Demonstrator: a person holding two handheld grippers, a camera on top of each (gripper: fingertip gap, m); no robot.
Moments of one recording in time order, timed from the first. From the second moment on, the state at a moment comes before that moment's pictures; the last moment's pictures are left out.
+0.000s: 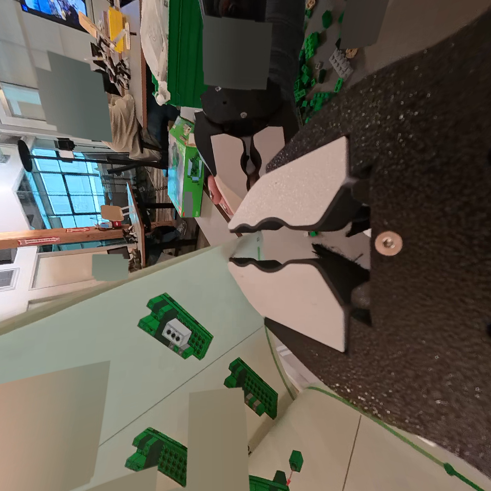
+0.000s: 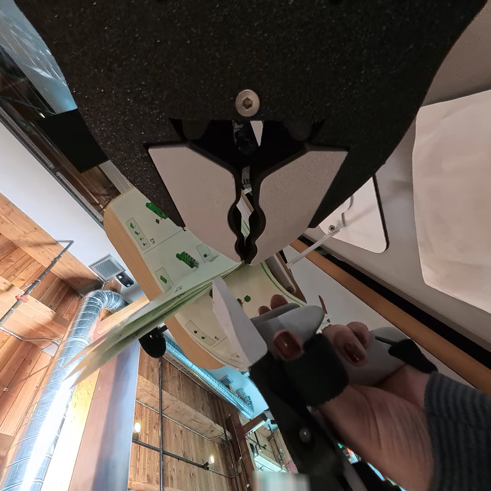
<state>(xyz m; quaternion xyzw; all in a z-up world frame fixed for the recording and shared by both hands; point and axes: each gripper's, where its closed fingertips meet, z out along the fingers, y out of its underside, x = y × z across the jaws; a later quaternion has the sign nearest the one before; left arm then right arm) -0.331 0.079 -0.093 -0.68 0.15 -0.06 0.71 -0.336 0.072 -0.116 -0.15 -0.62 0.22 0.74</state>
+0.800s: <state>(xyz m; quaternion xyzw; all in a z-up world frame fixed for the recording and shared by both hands) -0.336 0.081 -0.096 -0.69 0.14 -0.07 0.71 -0.334 0.075 -0.116 -0.15 -0.61 0.23 0.74</state>
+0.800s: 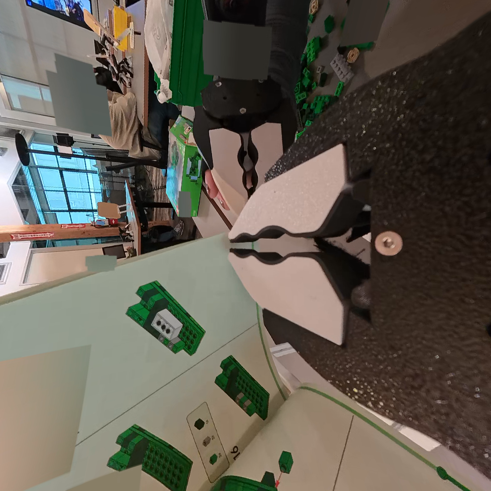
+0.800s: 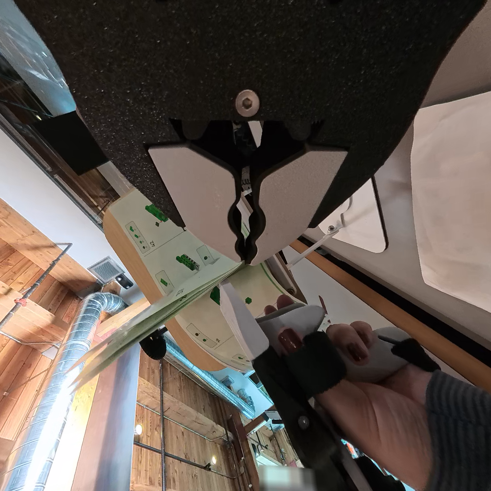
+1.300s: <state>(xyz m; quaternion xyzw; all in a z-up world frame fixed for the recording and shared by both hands) -0.328 0.081 -0.094 -0.68 0.14 -0.11 0.71 -0.335 0.074 -0.115 -0.15 -0.61 0.23 0.74</state>
